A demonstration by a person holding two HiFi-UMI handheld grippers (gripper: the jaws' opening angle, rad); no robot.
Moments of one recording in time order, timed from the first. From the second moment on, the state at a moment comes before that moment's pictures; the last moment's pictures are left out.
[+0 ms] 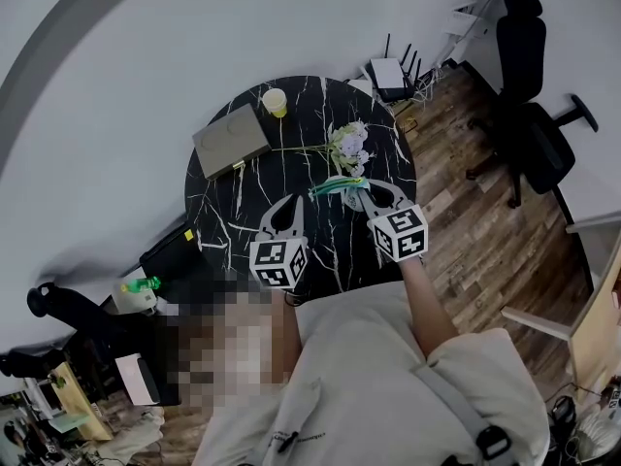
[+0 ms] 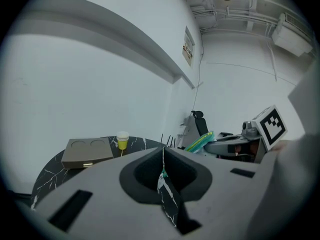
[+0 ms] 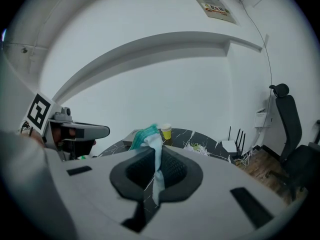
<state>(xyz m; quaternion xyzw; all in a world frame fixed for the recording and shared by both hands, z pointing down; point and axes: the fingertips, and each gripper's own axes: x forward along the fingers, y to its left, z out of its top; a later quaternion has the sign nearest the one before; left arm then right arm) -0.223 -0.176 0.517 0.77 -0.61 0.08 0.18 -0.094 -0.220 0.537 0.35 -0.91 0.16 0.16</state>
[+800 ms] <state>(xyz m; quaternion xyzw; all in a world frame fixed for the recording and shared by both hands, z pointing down) -0.230 -0.173 0.527 0.77 -0.61 0.09 0.19 -0.096 -0.222 0.535 0.36 -0.90 0.17 0.17</state>
